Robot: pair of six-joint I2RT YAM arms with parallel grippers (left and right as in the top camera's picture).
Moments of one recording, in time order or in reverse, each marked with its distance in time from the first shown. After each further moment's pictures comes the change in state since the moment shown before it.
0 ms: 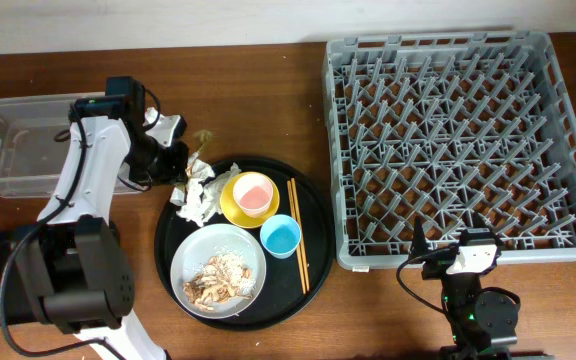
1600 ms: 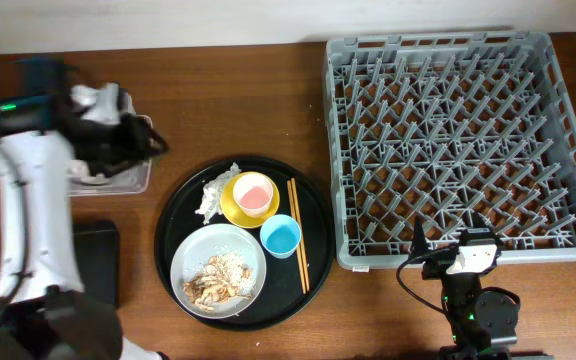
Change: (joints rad) left arm 0.114 -0.211 0.148 -0.144 0.113 -0.213; right arm 0.000 0.000 0.000 0.000 0.000 -0.001
